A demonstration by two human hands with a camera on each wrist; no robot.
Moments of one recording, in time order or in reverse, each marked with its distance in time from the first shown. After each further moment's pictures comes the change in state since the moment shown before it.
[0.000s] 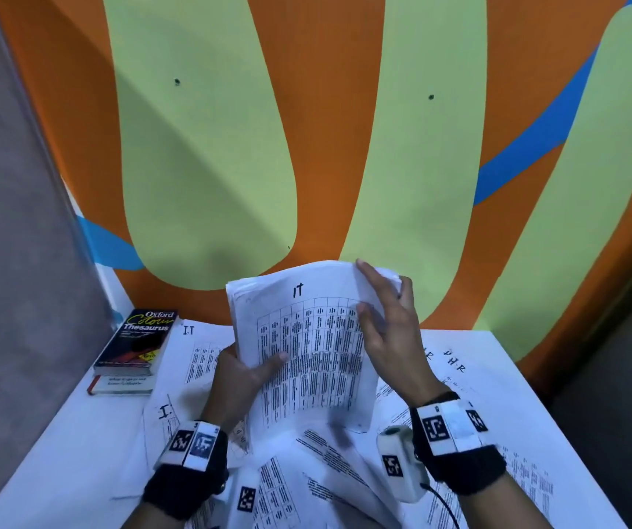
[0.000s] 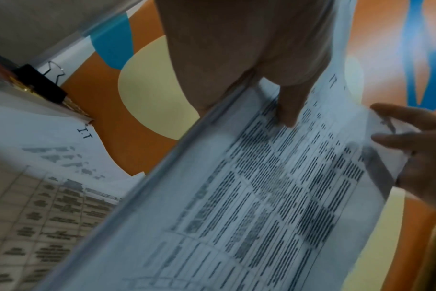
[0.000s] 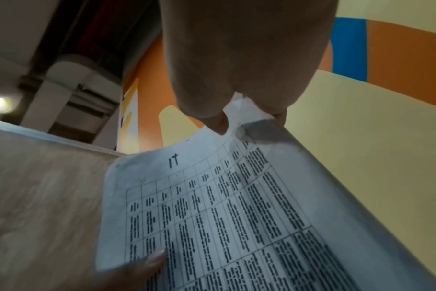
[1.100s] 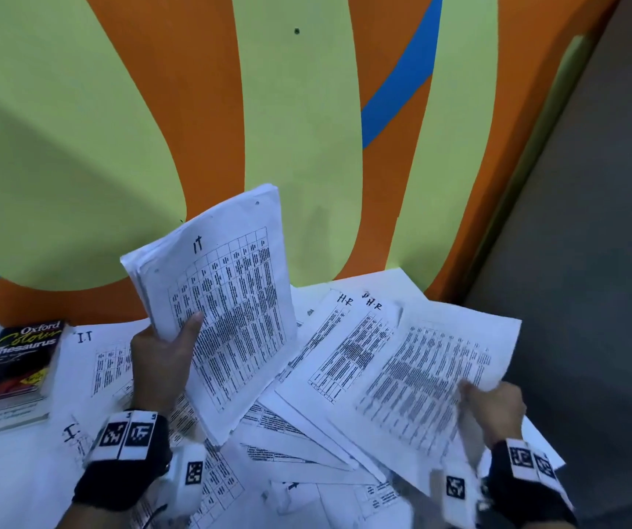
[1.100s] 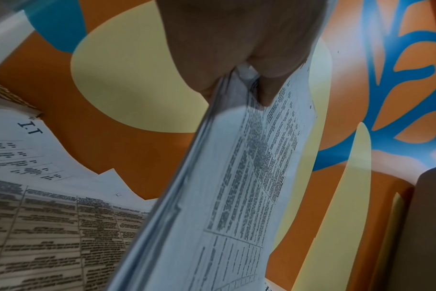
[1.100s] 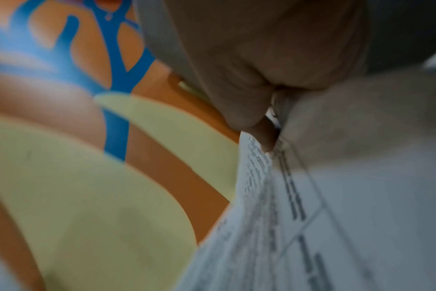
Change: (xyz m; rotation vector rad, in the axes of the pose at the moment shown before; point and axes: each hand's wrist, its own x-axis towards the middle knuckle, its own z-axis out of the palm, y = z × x) left_hand -0.001 0.017 0.038 0.102 0.148 0.066; right_hand -0.204 0.123 -0.161 -0.399 0.444 1.359
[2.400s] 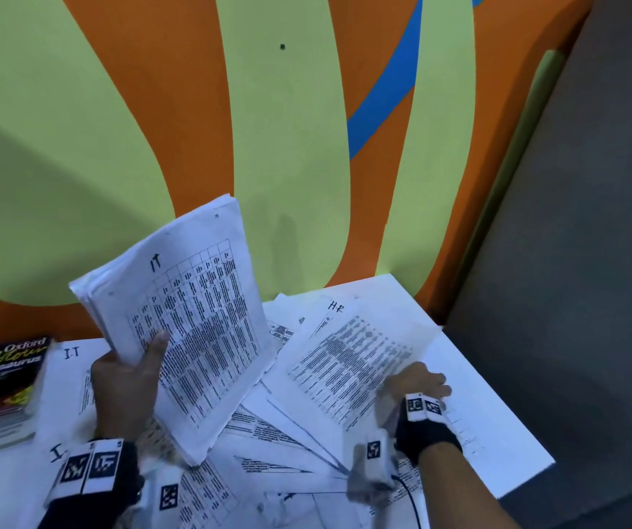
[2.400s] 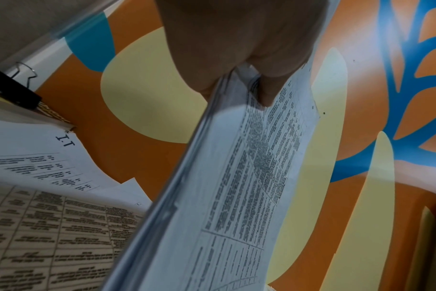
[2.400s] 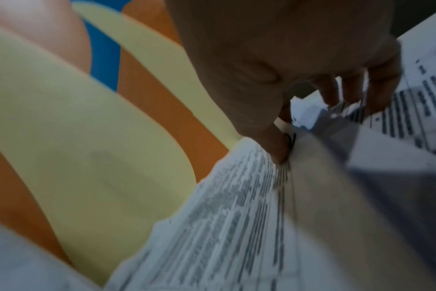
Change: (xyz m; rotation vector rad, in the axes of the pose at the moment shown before) left_hand 0.004 -0.004 -0.024 0.044 0.060 -0.017; right_hand -0.022 -0.053 0.093 -0.478 -0.117 0.143
